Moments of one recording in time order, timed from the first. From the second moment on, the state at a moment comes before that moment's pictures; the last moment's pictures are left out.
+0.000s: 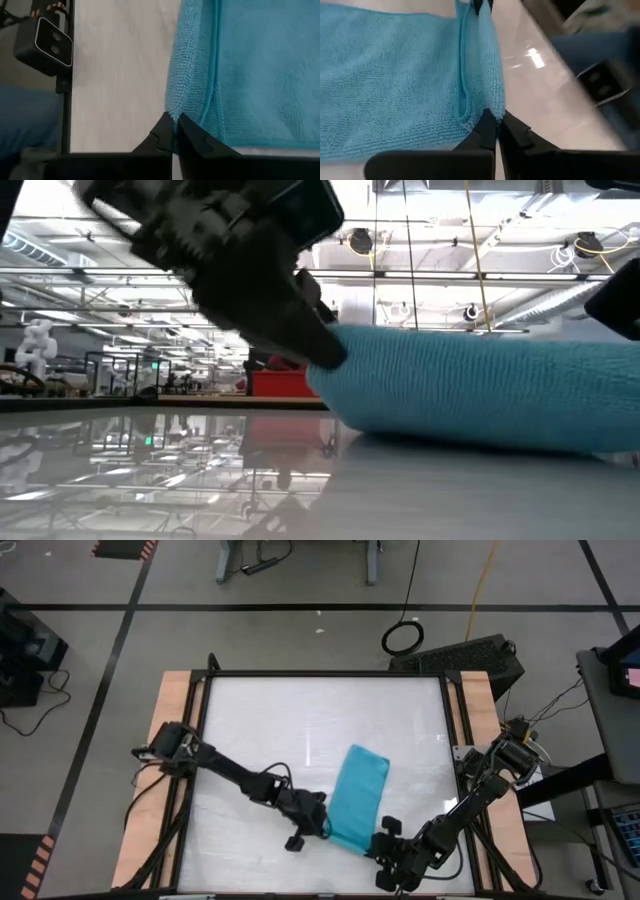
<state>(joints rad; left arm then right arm) -0.33 1.93 1.02 0.25 0.29 -0.16 0.85 1.83 0.99 -0.14 0.48 1.02</state>
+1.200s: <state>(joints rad) -0.28 1.99 1.05 0.12 0.37 -0.47 0.83 1.82 0.95 -0.15 0.38 1.01</state>
